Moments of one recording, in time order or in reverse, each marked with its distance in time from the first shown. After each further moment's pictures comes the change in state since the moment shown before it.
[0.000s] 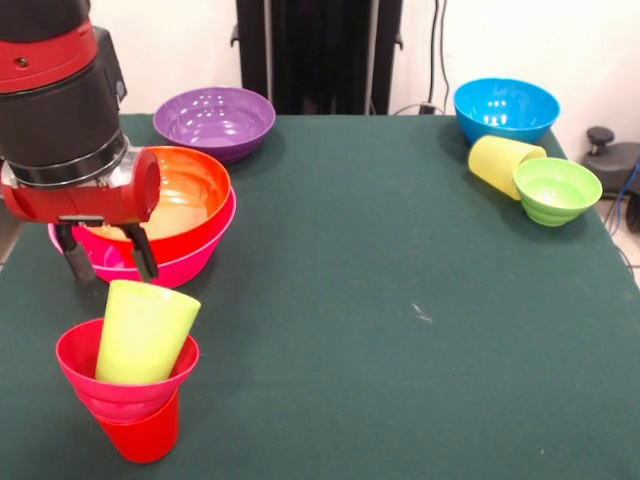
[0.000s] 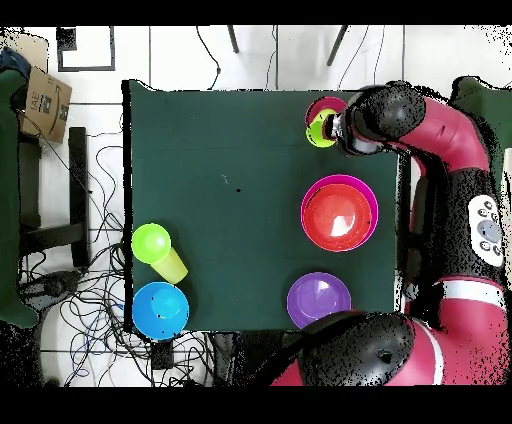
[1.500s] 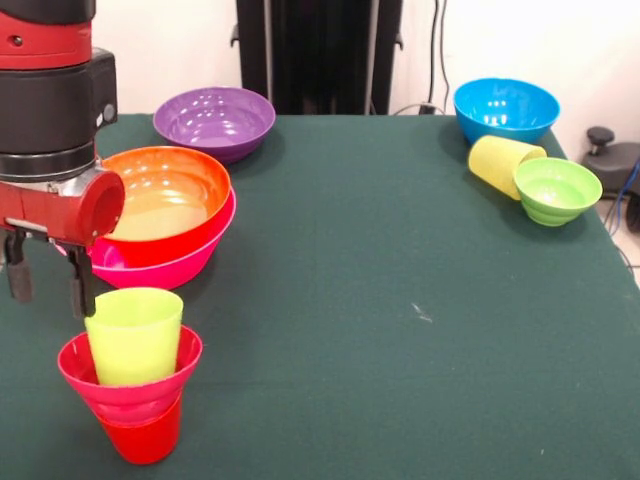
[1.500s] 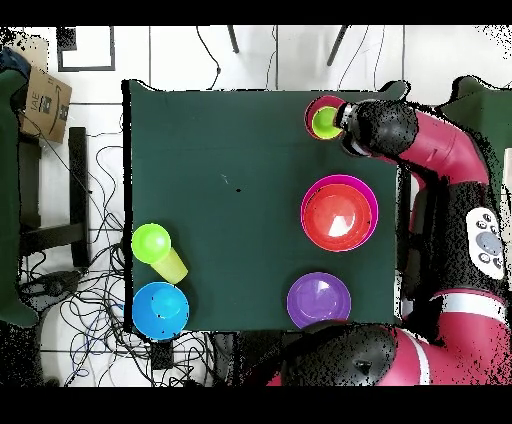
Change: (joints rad) arm 0.038 -0.043 -0.121 0.100 0.052 -0.370 0.182
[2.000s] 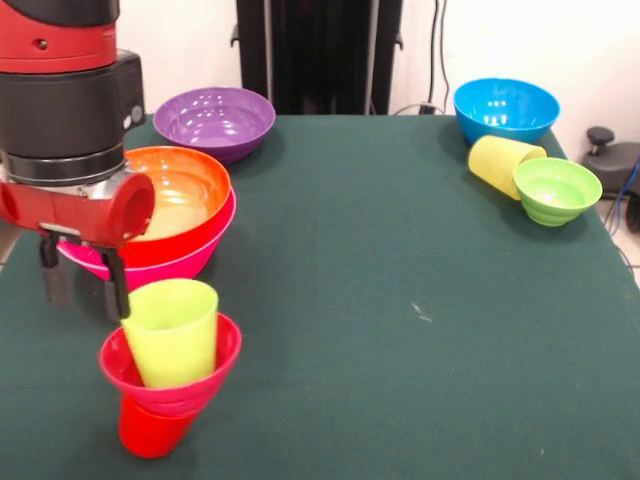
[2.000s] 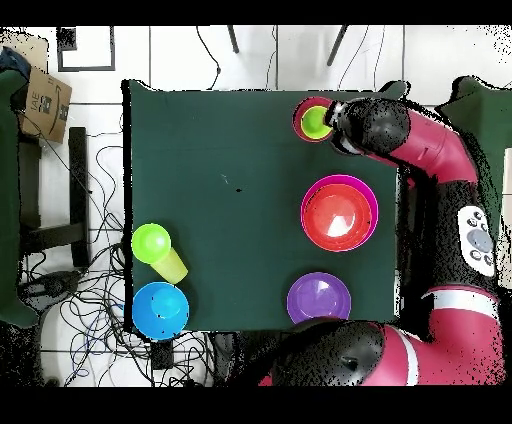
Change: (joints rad) arm 0.022 0.005 -0.006 0.011 0.073 0.035 0.004
